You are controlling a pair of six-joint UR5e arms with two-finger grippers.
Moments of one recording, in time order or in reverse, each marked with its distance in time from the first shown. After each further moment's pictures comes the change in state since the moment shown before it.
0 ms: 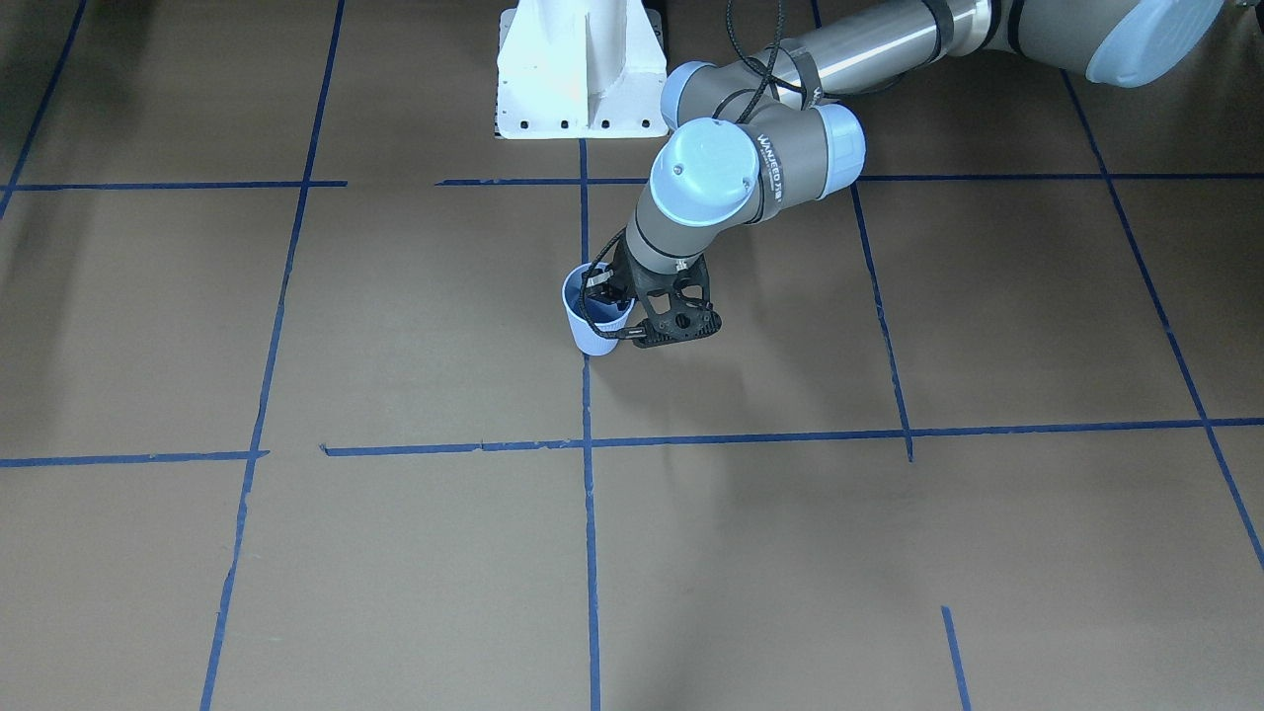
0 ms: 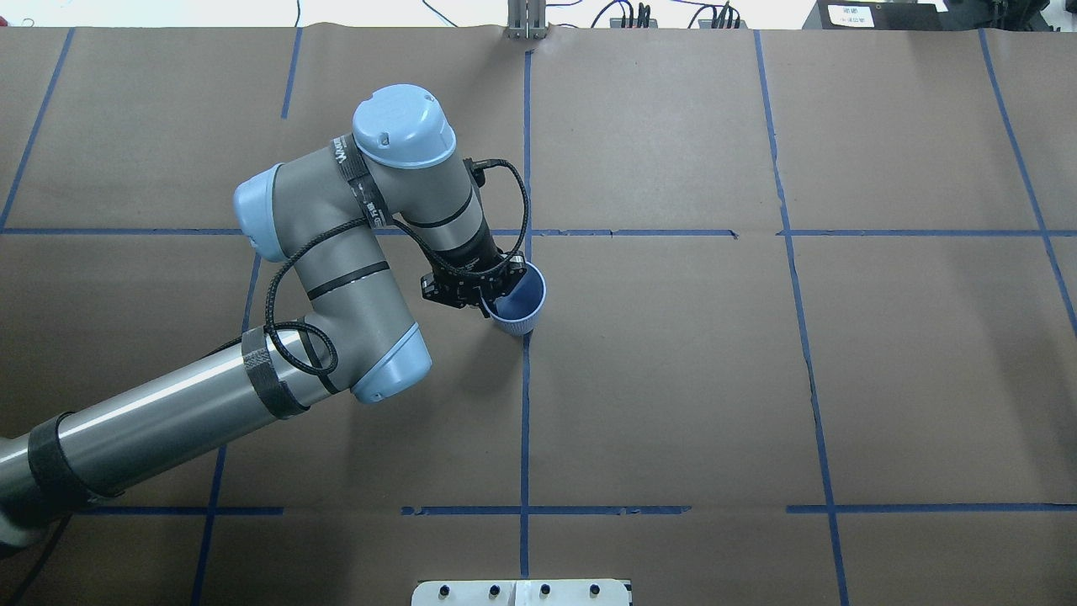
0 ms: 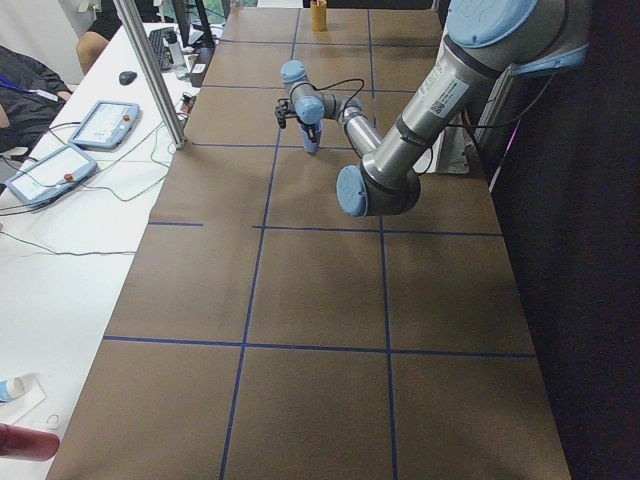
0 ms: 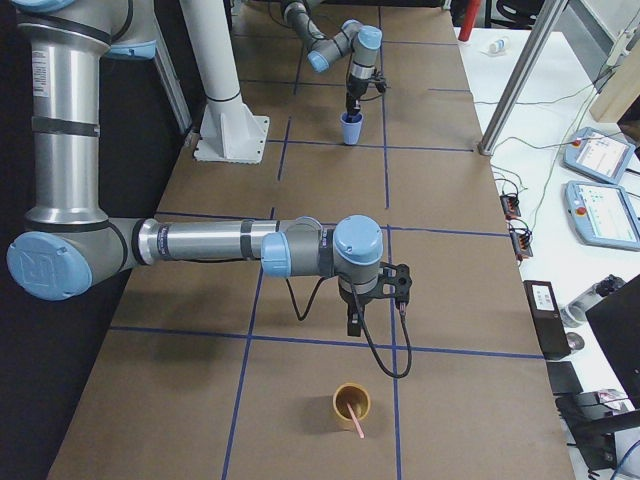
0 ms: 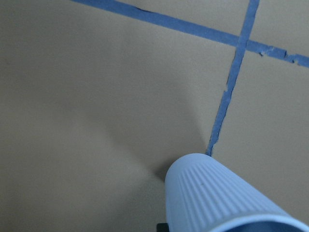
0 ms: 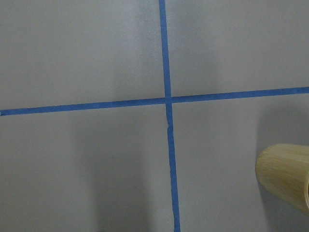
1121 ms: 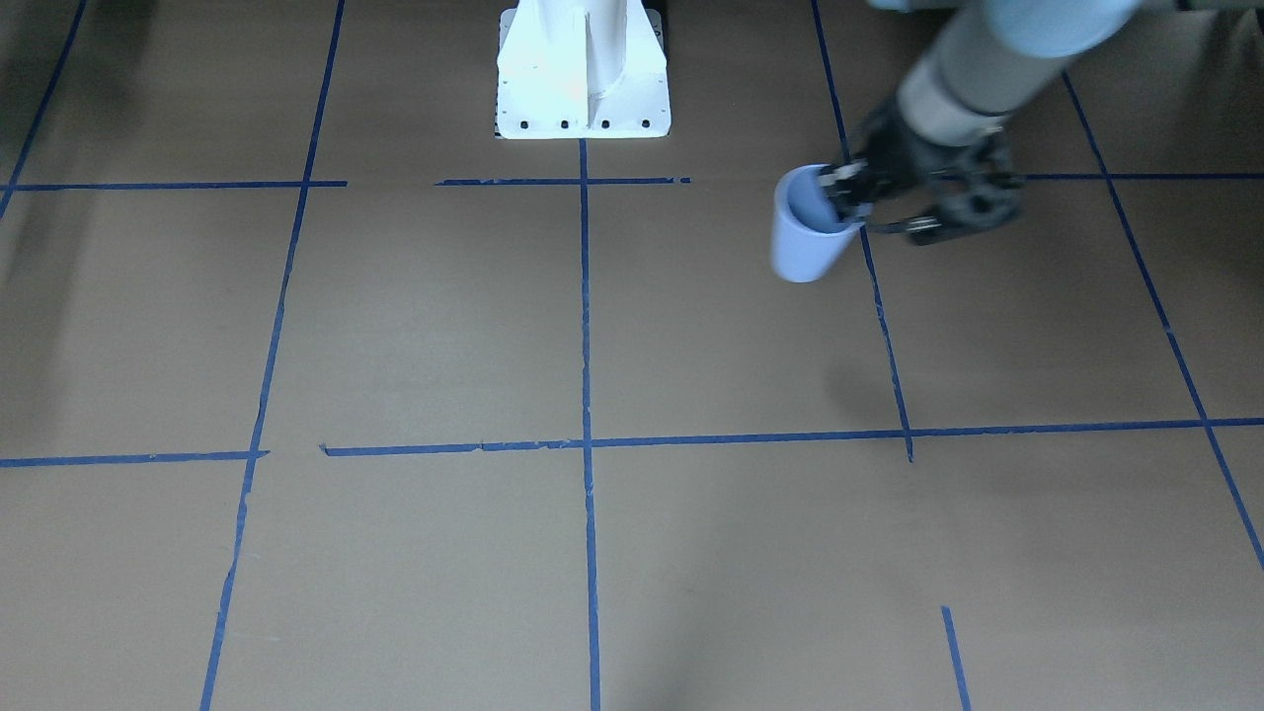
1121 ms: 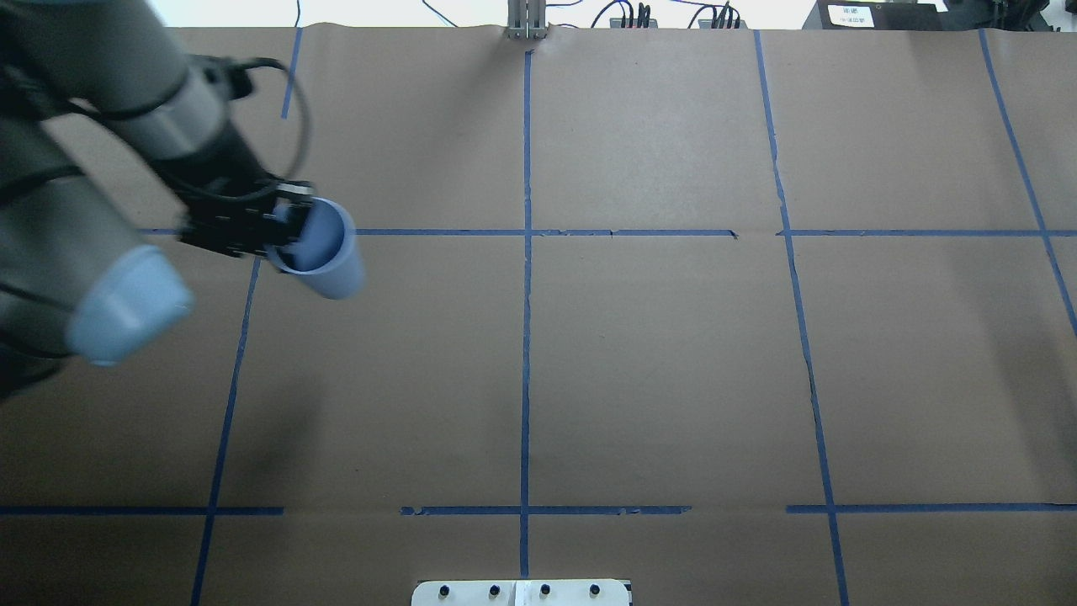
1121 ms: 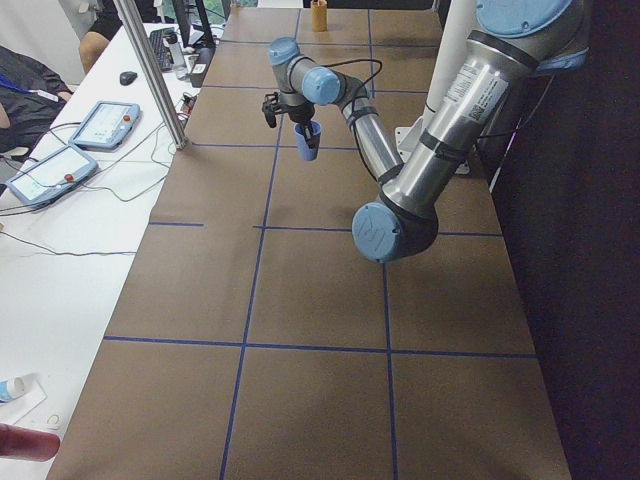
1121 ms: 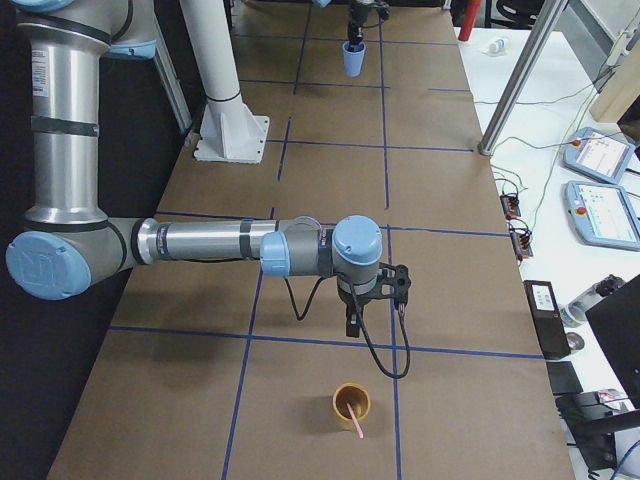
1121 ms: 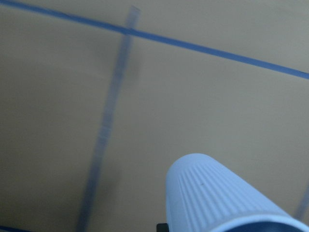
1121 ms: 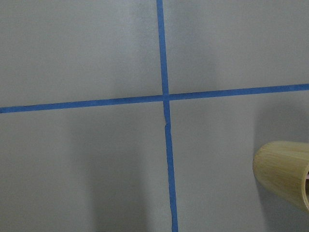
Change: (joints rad) left arm -0.218 0.203 -0.488 0.511 -0.125 0.196; right arm -0.001 -0.003 0.001 -0.009 -0.006 -0.004
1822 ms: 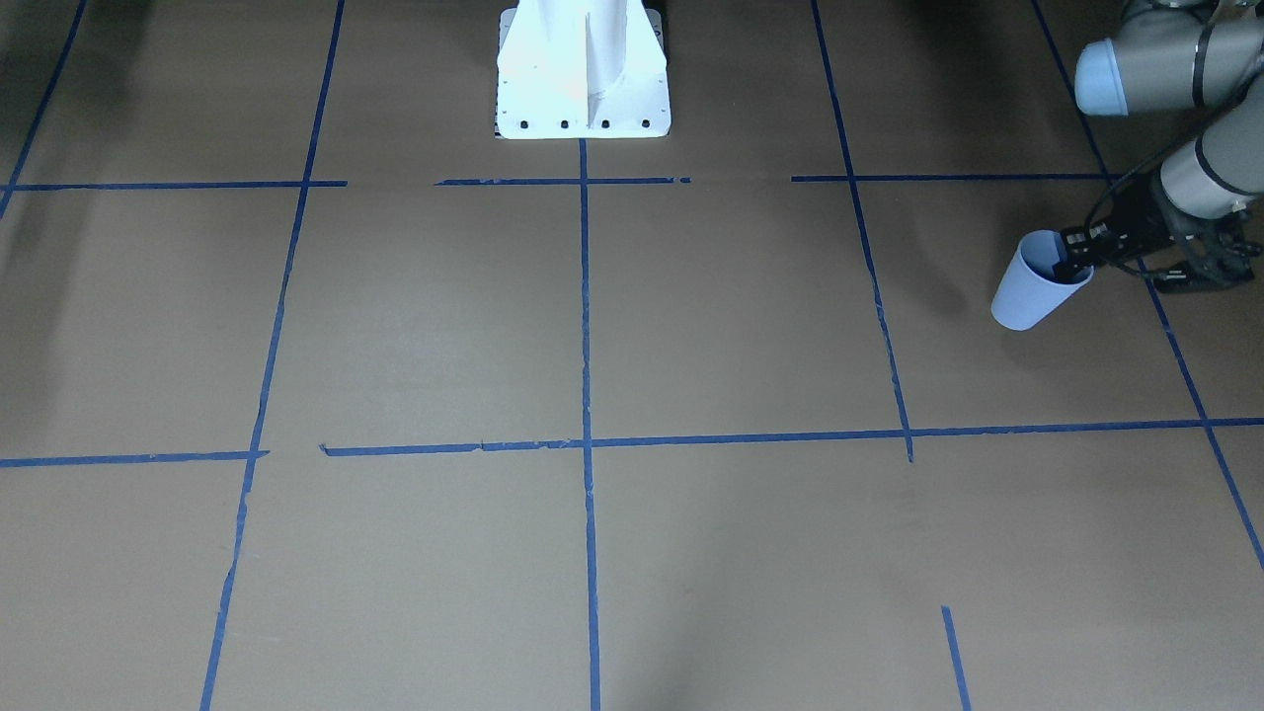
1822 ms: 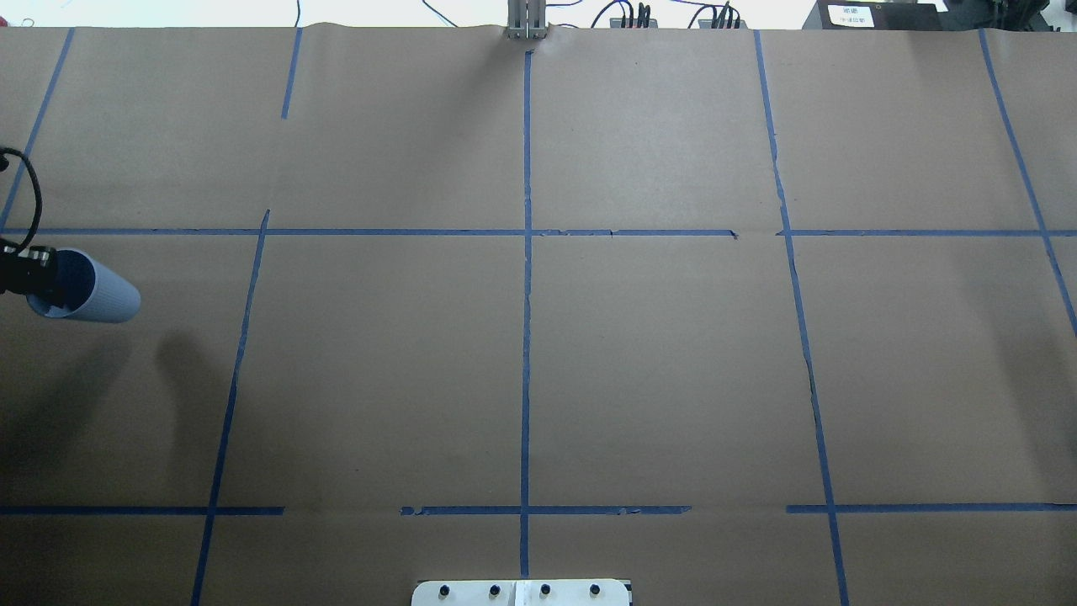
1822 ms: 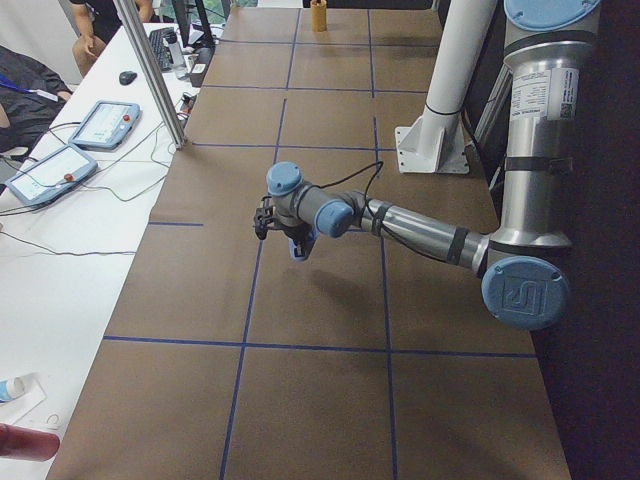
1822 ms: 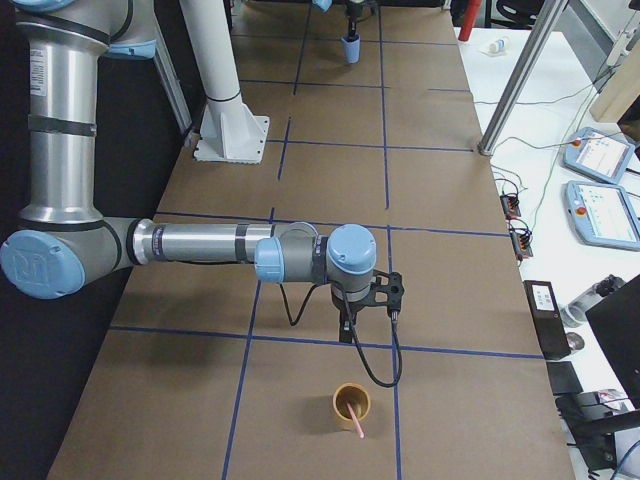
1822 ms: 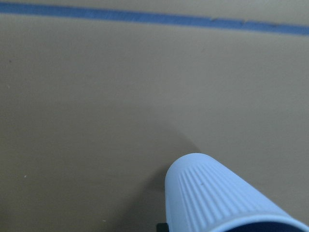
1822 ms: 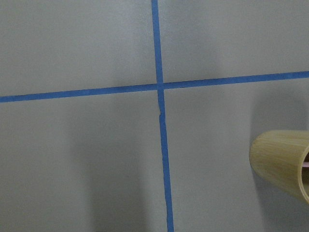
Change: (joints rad) left arm -0.265 0.578 0.017 -0.413 -0.017 0.475; right arm 0.001 -0.017 0.001 0.001 0.003 -0.016
